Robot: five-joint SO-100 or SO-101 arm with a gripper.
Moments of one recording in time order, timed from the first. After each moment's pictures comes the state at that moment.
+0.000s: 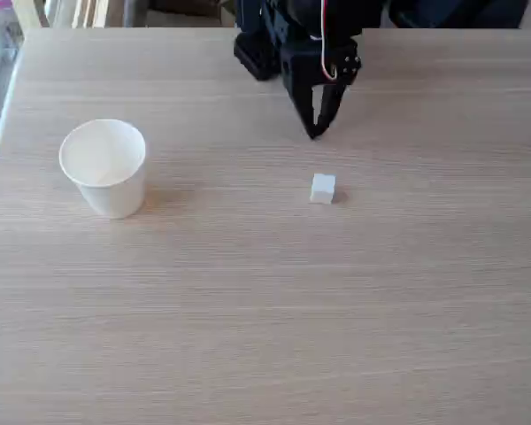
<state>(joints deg) -14.8 190.7 177.3 76.6 -86.5</state>
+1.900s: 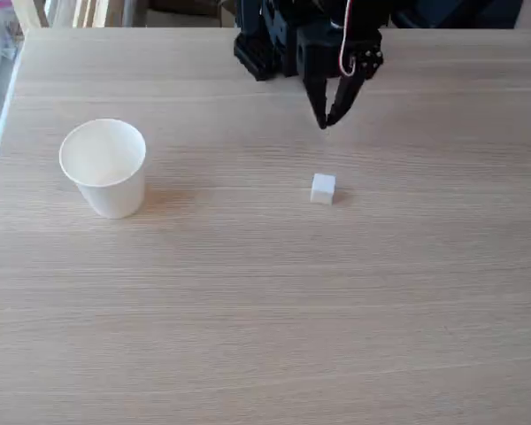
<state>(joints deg) -14.2 145.3 145.2 70.6 -78.8</state>
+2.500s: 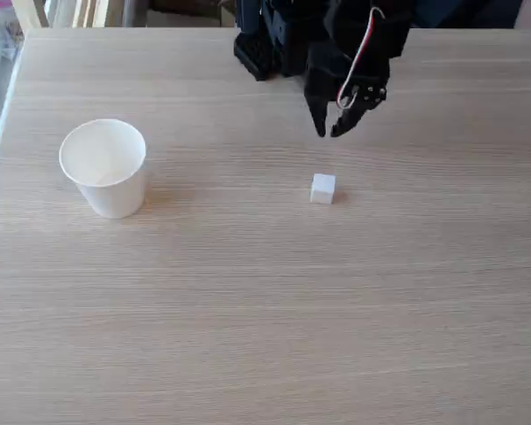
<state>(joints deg) -11.6 119.7 130.8 71.5 -66.0</state>
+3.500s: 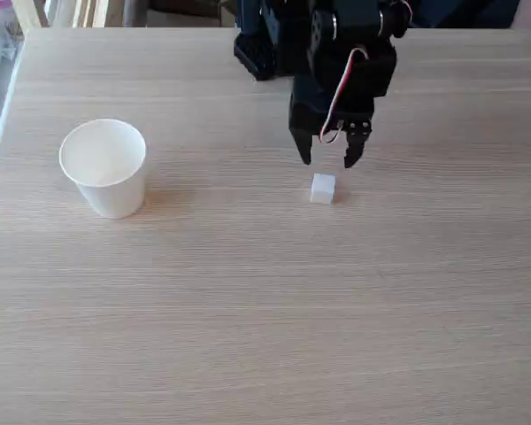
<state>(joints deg) -4.7 106.3 123.1 66.7 -75.0</state>
